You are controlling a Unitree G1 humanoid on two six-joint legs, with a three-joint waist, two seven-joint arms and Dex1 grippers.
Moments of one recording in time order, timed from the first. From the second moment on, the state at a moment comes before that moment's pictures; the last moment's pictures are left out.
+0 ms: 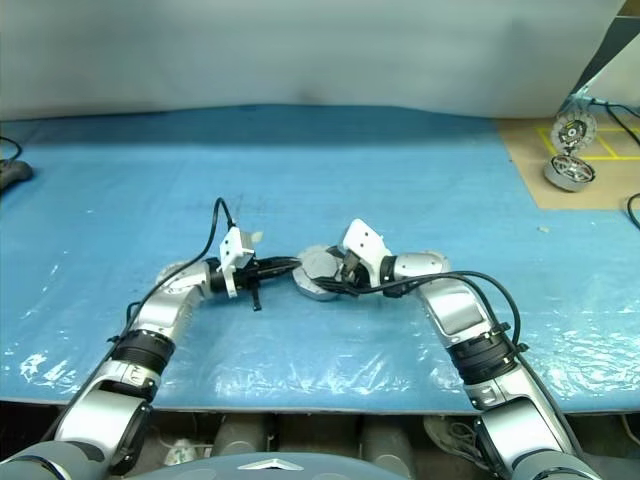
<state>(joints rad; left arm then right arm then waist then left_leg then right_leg) -0.47 0.31 -0.10 0.54 -0.22 -0.18 -1.17 -0.44 -0.45 0.31 -0.03 0.15 0.49 0.89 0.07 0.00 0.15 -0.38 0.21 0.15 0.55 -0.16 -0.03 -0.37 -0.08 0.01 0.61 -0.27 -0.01</state>
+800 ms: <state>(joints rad) -0.49 0.29 -0.12 0.56 -0.20 -0.26 -1.17 -0.34 -0.51 0.08 -0.20 0.33 0.60 0.86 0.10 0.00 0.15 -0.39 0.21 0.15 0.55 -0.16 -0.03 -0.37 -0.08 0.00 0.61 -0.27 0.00</state>
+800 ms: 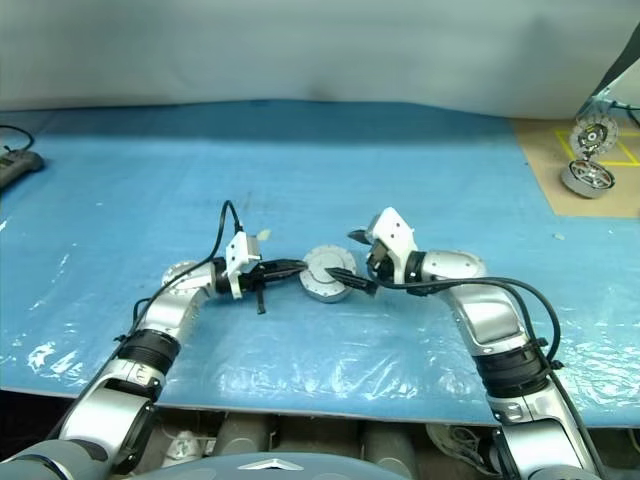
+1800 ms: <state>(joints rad) -0.50 0.29 -0.12 0.56 -0.18 -0.25 -1.15 -0.28 -0.26 -0.18 -0.03 0.75 1.15 0.63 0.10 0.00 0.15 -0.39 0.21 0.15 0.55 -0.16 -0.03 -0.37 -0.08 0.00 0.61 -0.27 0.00</state>
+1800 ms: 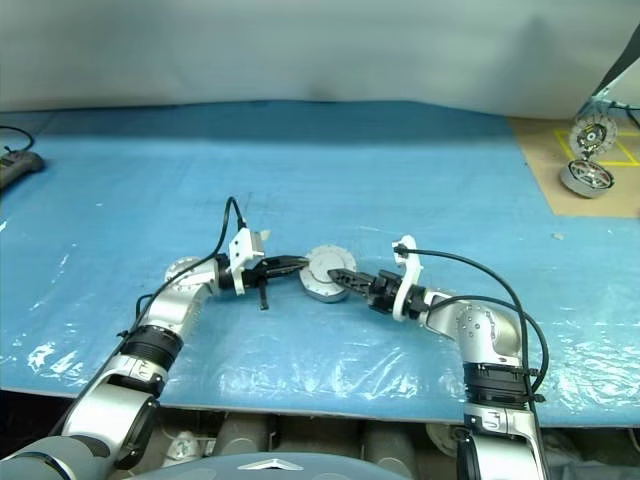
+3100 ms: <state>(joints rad) -0.44 0.35 0.18 0.29 -0.66 0.49 -1.02 -0.36 -0.01 -0.52 0.09 1.10 1.23 0.27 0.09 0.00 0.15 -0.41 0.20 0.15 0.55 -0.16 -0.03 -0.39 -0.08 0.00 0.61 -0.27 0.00</state>
